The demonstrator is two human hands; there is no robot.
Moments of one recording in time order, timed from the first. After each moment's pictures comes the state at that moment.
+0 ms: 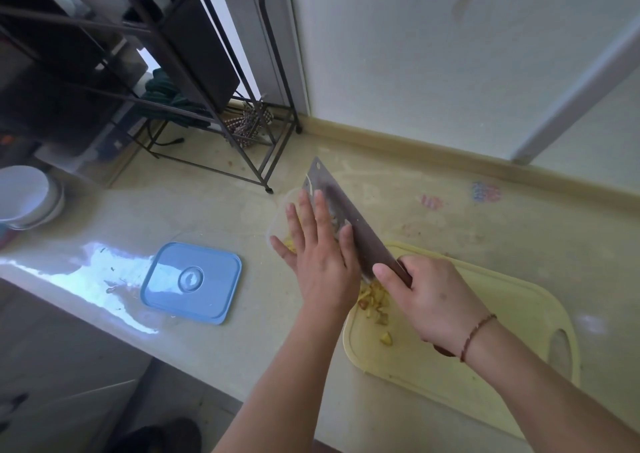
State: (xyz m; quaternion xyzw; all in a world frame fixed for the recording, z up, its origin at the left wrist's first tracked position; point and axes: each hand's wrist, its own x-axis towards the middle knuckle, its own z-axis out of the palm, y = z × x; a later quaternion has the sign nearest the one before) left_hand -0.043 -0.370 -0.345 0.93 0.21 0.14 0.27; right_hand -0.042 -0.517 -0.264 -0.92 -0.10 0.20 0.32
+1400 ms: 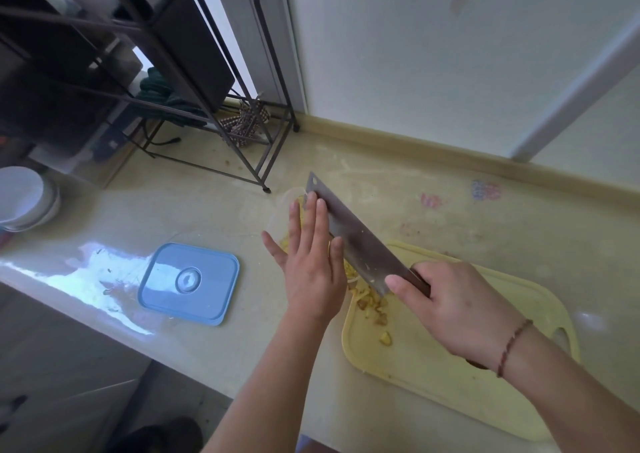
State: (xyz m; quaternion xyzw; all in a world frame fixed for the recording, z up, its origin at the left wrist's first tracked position) left_hand -0.054 -0.350 -0.353 0.95 0.10 0.17 0.25; right_hand -0.044 -0.537 -0.242 -0.92 -0.12 0.23 0.28
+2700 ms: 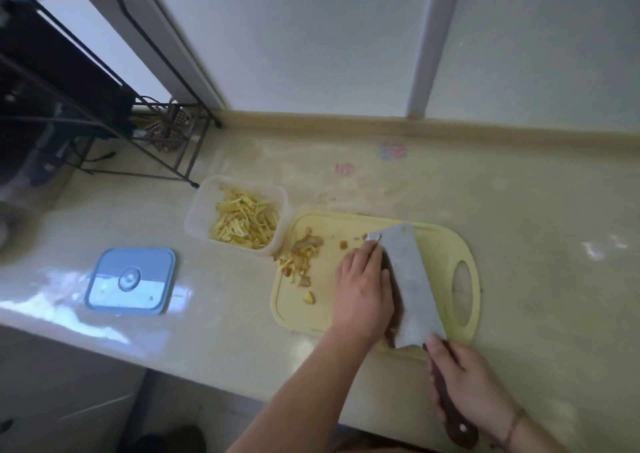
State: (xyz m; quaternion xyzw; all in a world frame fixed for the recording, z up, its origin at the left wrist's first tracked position) left_hand -0.115 -0.530 -0.390 0.95 -0.04 0.02 0.30; right_hand -0.194 -0.691 -0.345 -0.74 0.21 0.31 0.57
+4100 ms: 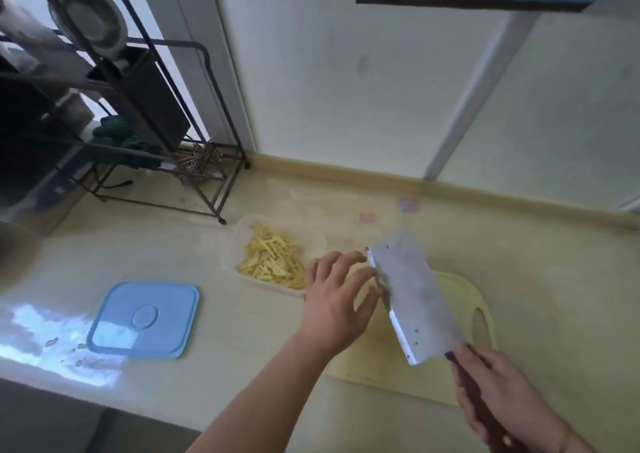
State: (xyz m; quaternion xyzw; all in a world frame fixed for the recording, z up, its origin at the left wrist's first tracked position) left_hand -0.075 -0.420 -0.343 0.90 -0.17 0.25 0.32; right_hand -0.156 -0.644 -0.258 -0.74 0.21 0.28 0.58
